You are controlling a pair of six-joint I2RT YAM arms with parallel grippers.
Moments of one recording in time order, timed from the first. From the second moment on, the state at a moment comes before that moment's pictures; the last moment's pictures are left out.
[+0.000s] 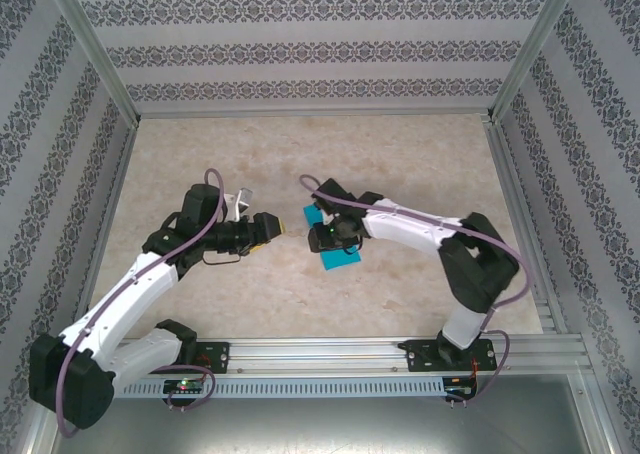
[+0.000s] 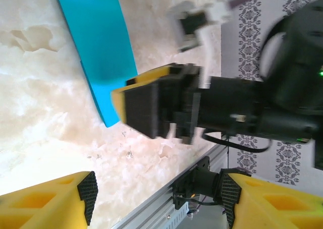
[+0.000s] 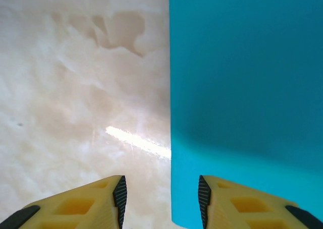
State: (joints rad) left arm -0.36 1.03 0.75 -0.44 0.64 -0.82; right arm 0.73 1.70 1.14 -0.61 -0.17 0.55
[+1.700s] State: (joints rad) left arm -0.63 1.94 1.21 -0.47 0.33 -0.54; right arm 0.43 1.47 0.72 -0.37 -0.43 0.58
